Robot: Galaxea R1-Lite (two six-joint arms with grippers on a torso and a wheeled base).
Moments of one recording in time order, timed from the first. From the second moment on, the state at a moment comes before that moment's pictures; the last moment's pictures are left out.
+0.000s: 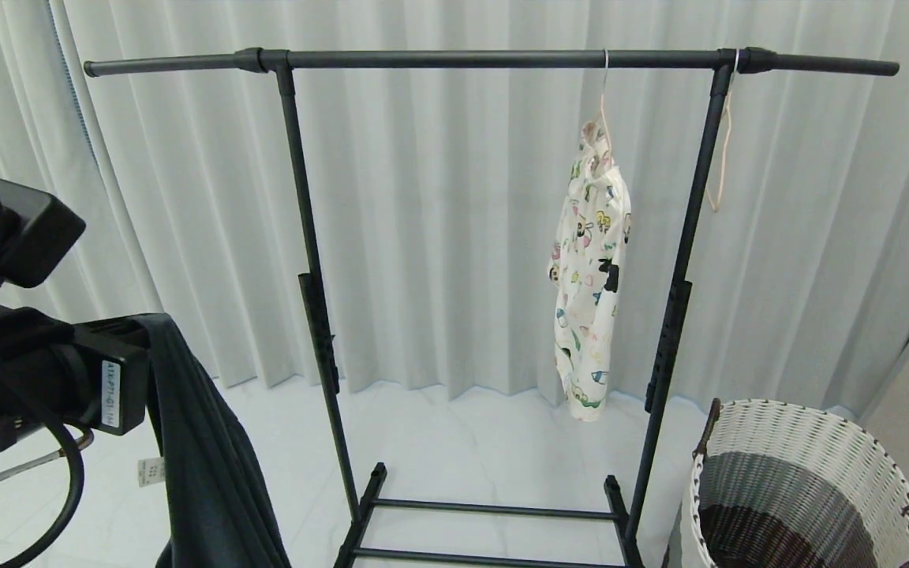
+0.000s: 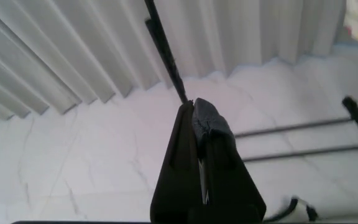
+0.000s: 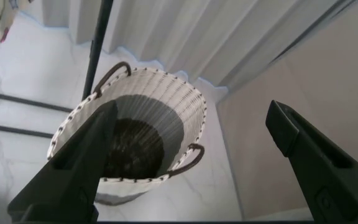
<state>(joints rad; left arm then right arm) -0.38 1.13 -0.76 -0.04 0.33 0.21 0.08 0.94 -0.77 0.16 -0.23 -0.36</state>
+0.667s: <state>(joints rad) -0.38 1.12 -0.75 -0.07 0.33 0.24 0.08 0.95 -0.78 0.14 -0.19 -0.33</state>
